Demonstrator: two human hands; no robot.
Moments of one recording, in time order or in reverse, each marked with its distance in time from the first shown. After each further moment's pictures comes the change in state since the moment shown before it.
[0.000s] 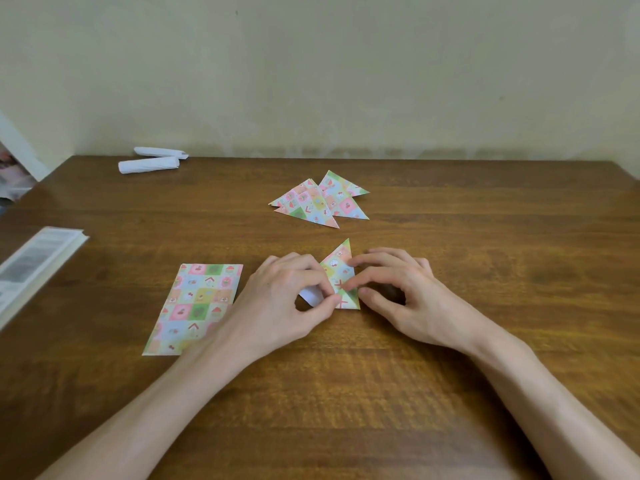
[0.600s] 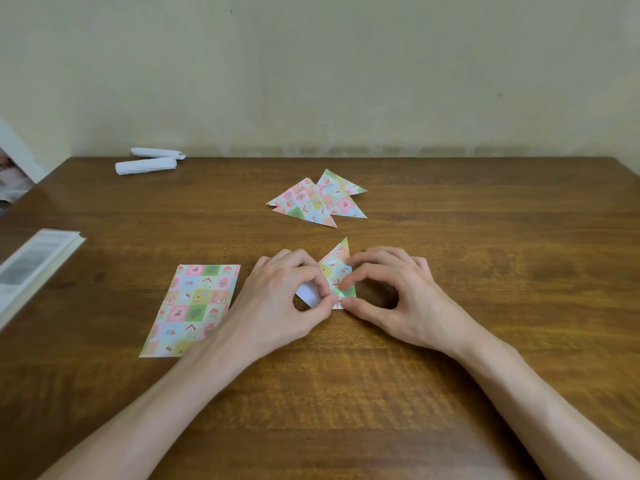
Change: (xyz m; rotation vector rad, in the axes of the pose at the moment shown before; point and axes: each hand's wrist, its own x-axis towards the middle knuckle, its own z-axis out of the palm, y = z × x) left_hand 0.002 0.001 0.002 0.000 0.004 -0.060; right_hand 0.001 -0.001 0.012 -0.043 0.139 -0.014
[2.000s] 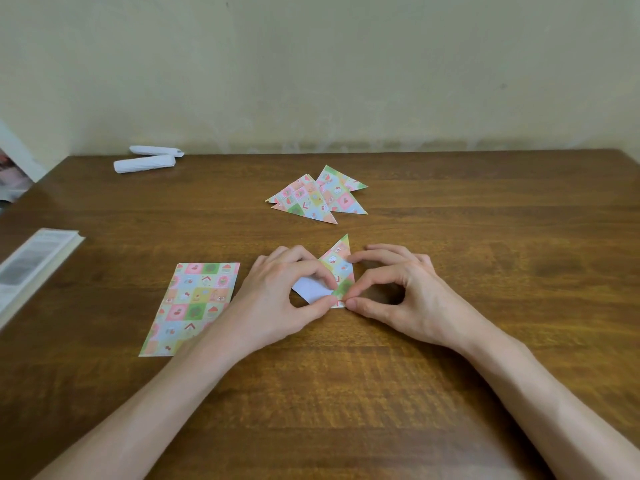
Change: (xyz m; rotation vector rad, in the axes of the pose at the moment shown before) left_hand 0.003 -0.006 -0.005 -0.034 -0.104 -0.025; right_hand 0.001 0.004 -0.005 0.066 -0.087 0.036
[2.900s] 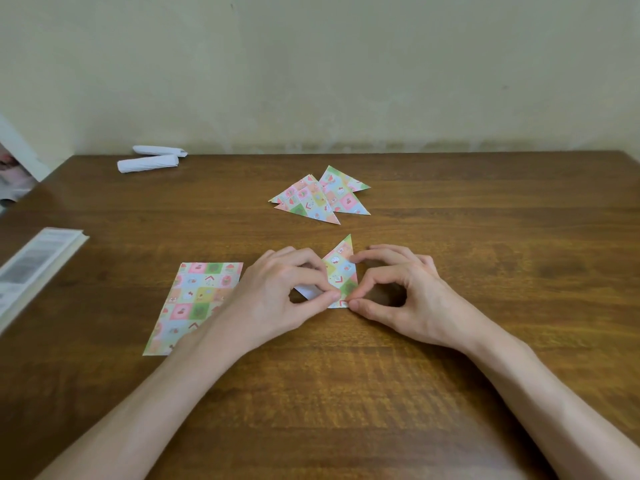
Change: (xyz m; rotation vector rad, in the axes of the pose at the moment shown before) left_hand 0.001 -0.005 -0.003 0.054 0.066 0.161; right_hand 0.000 -0.001 0.000 -0.007 -0.011 0.005
